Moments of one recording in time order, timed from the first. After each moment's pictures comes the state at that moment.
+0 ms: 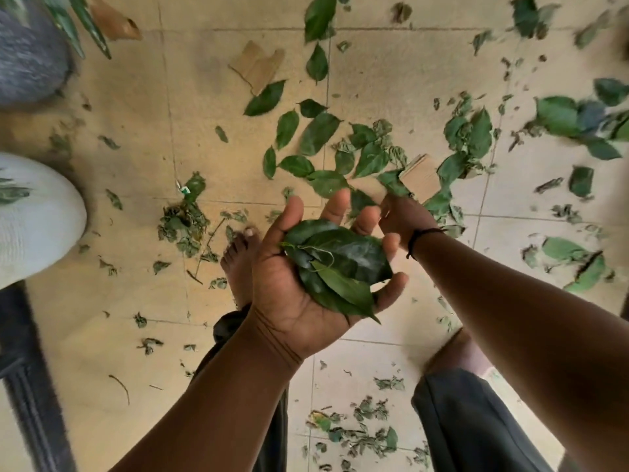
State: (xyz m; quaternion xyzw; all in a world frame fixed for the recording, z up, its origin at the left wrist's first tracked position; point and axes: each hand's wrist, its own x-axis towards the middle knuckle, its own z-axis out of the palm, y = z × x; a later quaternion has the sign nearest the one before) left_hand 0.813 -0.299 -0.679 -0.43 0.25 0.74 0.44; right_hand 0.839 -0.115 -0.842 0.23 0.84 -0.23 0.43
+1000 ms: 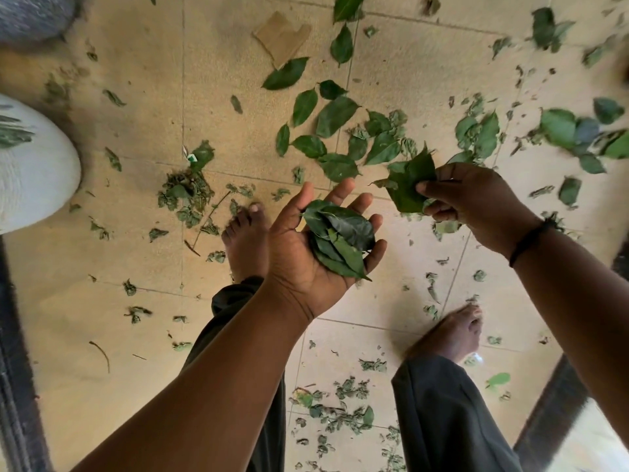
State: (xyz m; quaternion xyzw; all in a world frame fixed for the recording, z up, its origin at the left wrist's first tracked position) left_hand 0.824 -0.303 -0.683 -0.44 0.20 0.77 0.42; right_hand 0.820 -0.075 -0.720 0.38 0.65 -0.57 0.33
